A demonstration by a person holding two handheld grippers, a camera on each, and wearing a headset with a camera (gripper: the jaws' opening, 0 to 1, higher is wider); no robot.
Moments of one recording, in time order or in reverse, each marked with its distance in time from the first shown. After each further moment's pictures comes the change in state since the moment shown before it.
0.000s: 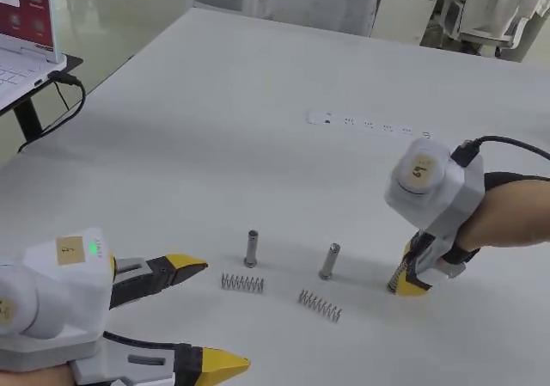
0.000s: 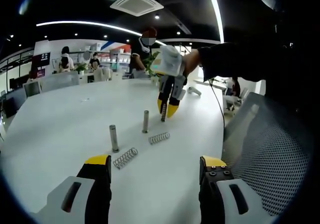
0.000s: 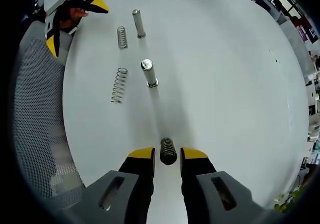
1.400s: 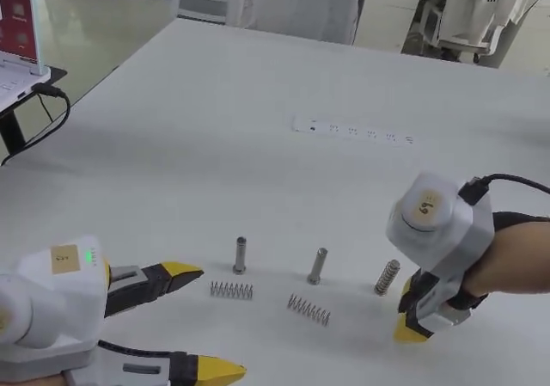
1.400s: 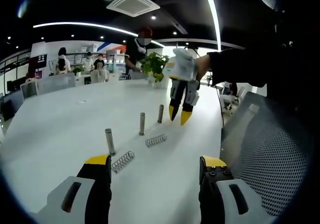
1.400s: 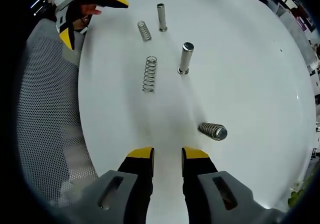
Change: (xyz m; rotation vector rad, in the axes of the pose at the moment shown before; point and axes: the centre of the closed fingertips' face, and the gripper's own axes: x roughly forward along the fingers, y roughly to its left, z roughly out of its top) left arm 0.003 -0.004 0.004 0.018 -0.003 -0.026; right arm -0.001 0.055 -0.015 0.061 -0.026 0.063
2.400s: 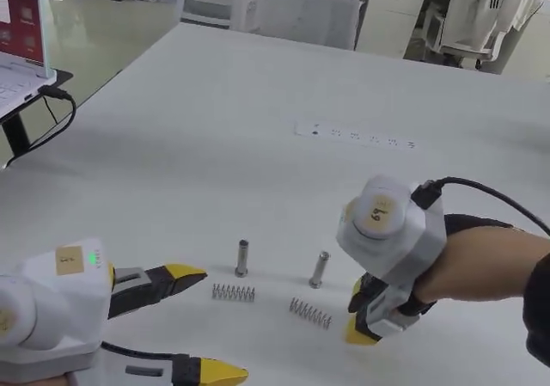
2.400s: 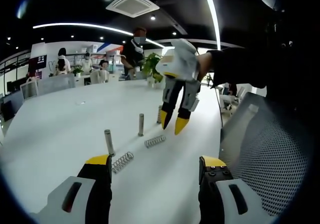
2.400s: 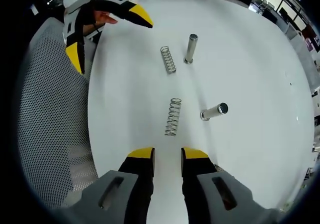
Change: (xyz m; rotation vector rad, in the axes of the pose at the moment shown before) left arm -0.001 -0.002 0.002 0.003 -0.005 -0.001; right arm 0.007 0.024 0.062 -0.120 -0.082 0.003
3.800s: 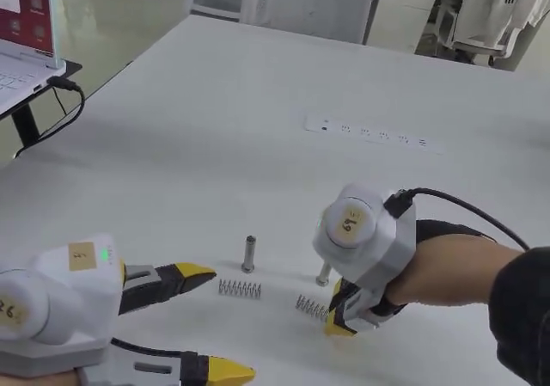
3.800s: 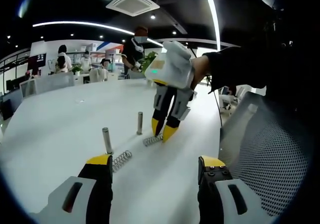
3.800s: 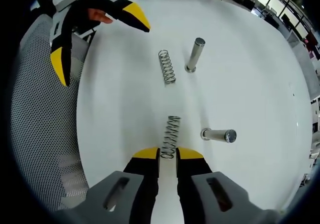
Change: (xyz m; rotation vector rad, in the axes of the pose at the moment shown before) left arm 0.004 -0.002 -0.002 -0.007 0.010 -0.010; right arm 0.023 -0.006 0.016 -0.039 -0.004 -0.027
